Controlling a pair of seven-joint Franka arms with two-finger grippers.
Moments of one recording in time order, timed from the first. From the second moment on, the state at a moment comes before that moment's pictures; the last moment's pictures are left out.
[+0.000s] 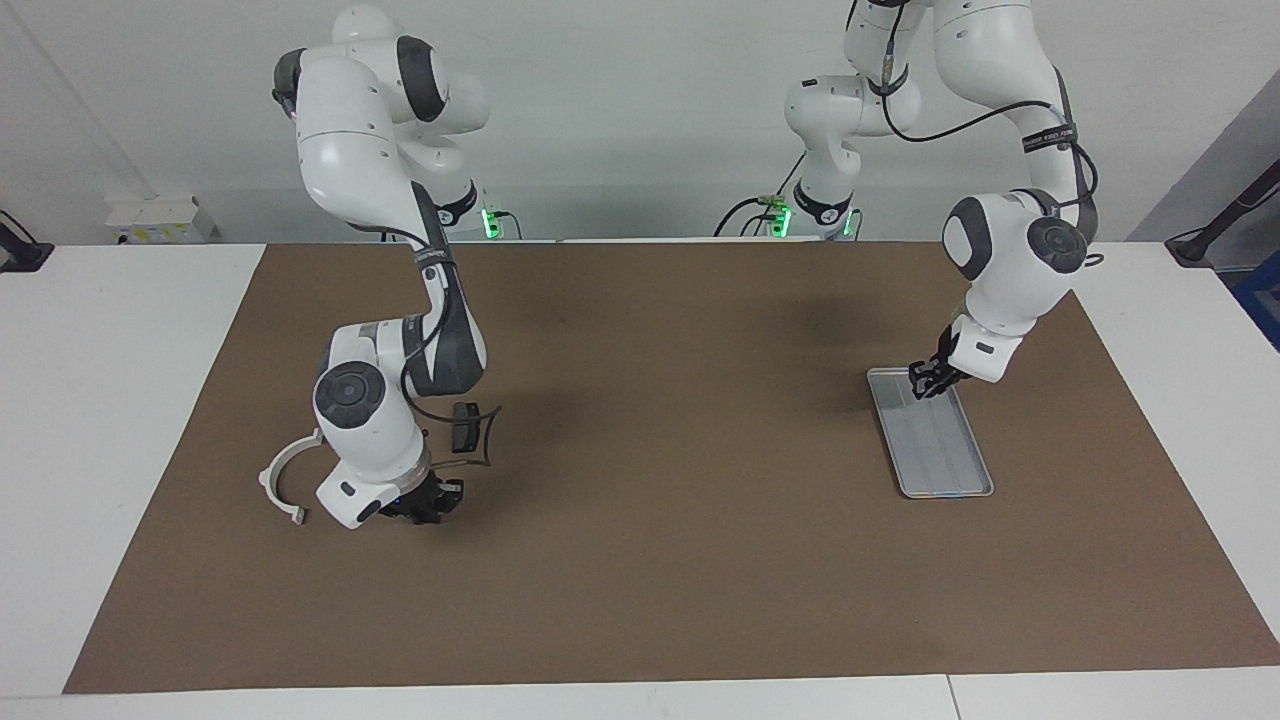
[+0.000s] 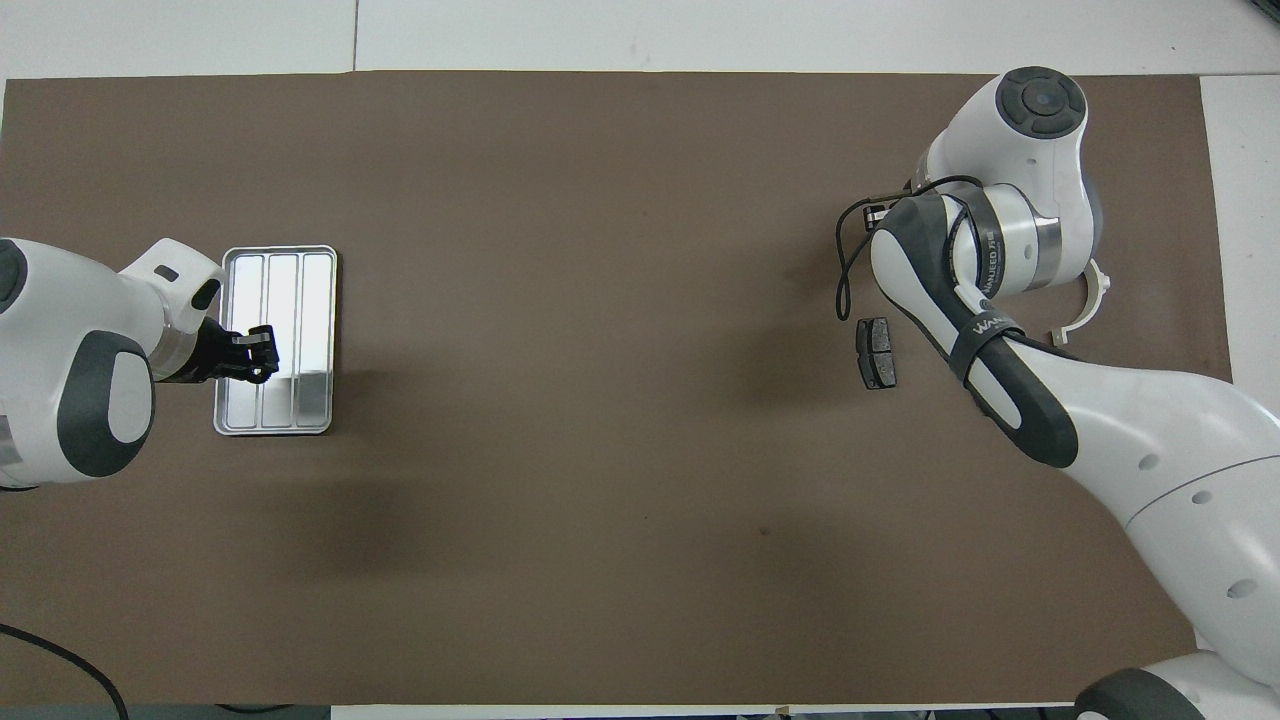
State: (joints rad) left arm -0.06 0.12 0.07 -2.15 -0.02 2.23 -0.17; right arm 0.05 0.66 0.07 -1.46 -0.10 2.10 0.10
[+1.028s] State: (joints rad) left arm -0.05 0.13 0.06 -2.26 -0.02 2.39 -0.17; right arm 0.41 0.65 0.09 -1.27 0.03 1.91 0.74
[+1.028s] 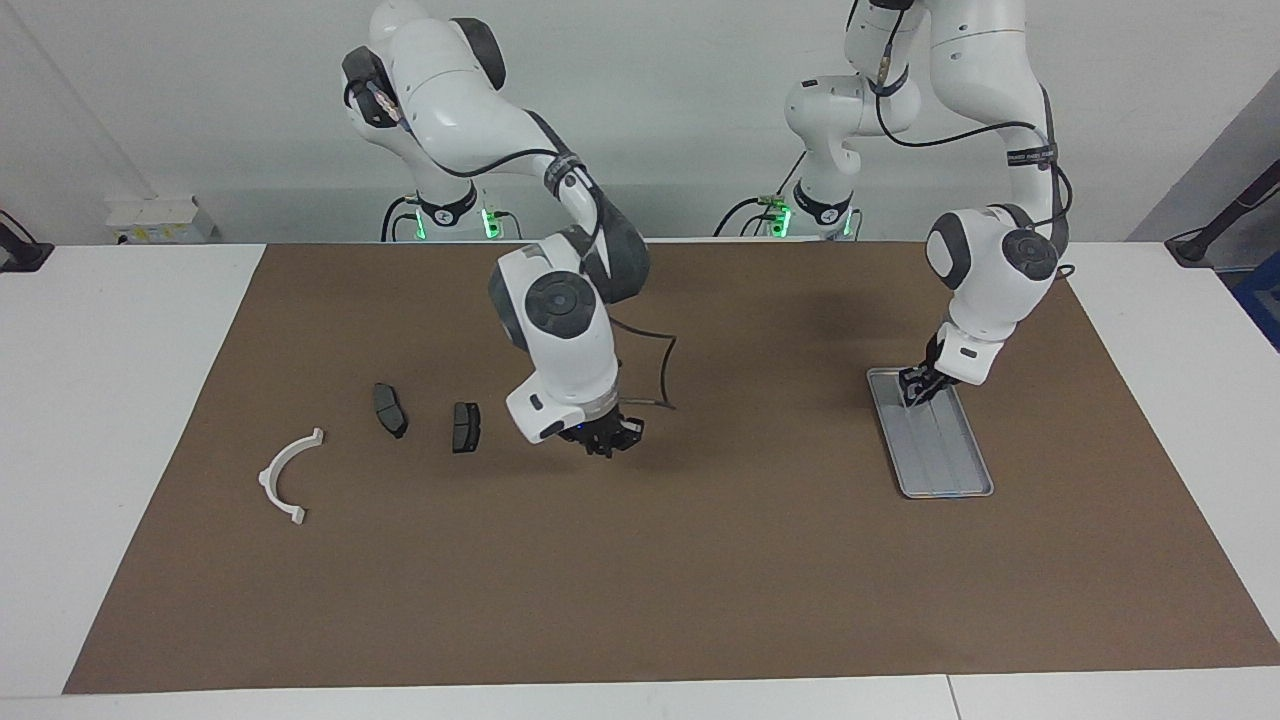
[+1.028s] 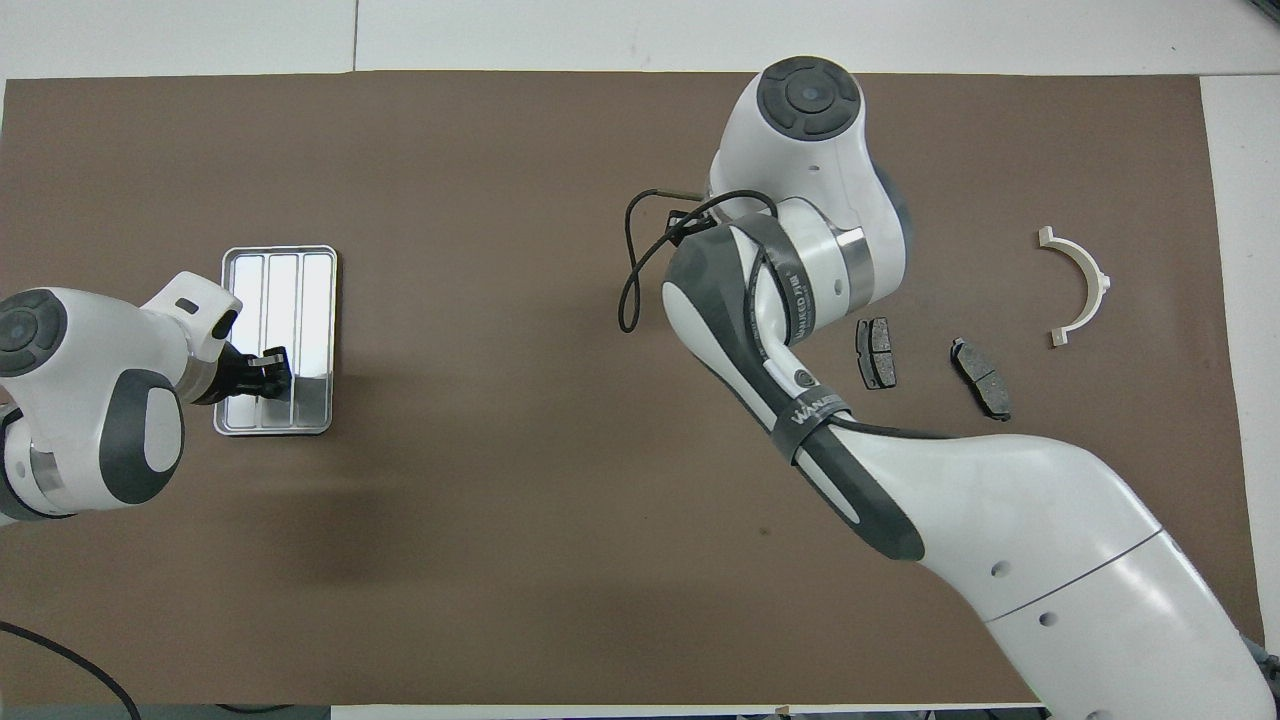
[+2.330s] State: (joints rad) left arm -0.05 0.13 0.05 -2.12 -0.02 2.31 -0.17; right arm 0.61 0.79 0.08 -1.26 0.03 2.06 1.05
